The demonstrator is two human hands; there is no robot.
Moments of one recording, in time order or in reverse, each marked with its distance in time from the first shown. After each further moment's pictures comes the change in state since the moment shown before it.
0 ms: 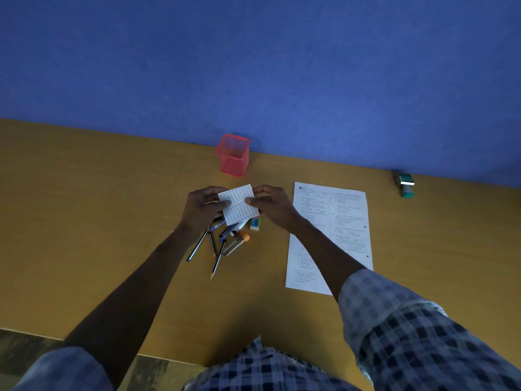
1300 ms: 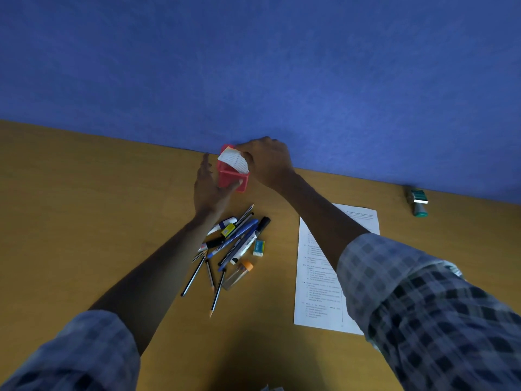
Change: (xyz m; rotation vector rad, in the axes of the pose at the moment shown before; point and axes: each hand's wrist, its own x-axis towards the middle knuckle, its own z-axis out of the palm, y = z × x) left_hand 0.137 -0.021 0.013 0.425 0.285 0.174; right_hand 0.123 -0.093 -0.007 -1.181 0.105 -0.390
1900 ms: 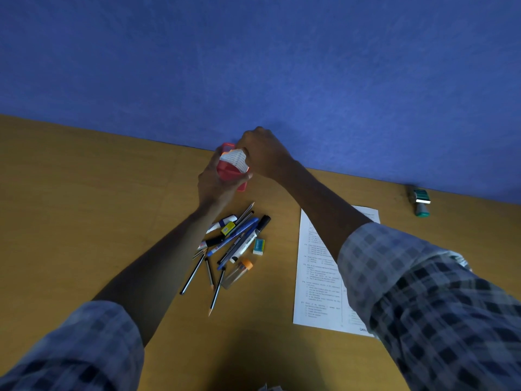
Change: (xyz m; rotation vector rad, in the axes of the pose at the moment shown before) left_hand 0.006 0.014 0.005 -0.022 -0.040 0.086; right_hand 0.023 -0.005 -0.008 -0.039 -0.198 -0.044
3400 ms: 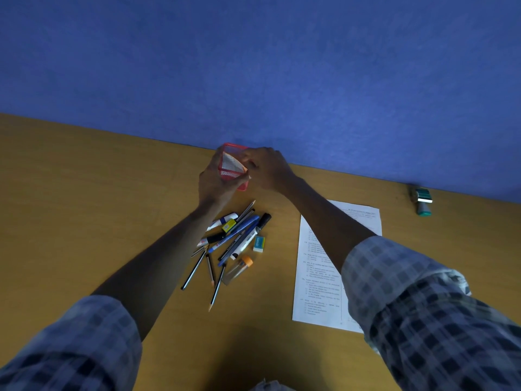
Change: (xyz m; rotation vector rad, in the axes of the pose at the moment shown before) left_hand -0.002 -0.003 -0.003 0.108 0.015 0.082; right_hand -0.018 0.013 0.048 0.263 0.120 0.074
